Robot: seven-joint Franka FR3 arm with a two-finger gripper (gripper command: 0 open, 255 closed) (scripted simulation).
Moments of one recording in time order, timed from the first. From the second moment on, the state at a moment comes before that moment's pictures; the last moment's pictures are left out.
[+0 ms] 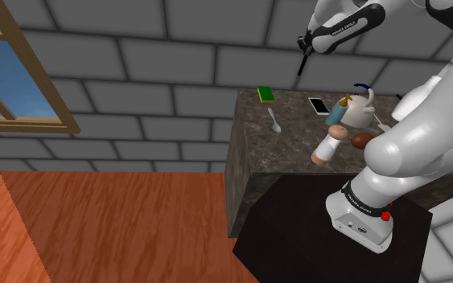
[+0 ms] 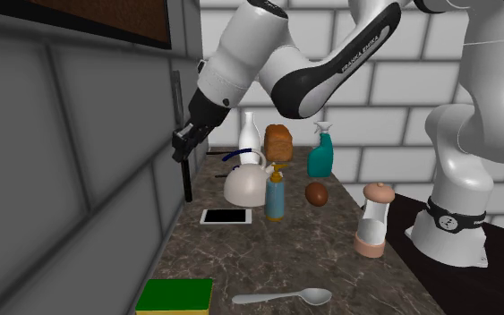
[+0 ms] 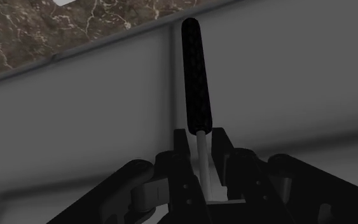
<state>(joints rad) -0.61 0.13 -0.06 -2.07 -0.66 2.70 0.96</state>
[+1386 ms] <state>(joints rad) -0.61 0.02 -0.03 -1.93 -0.48 2.47 0.76</state>
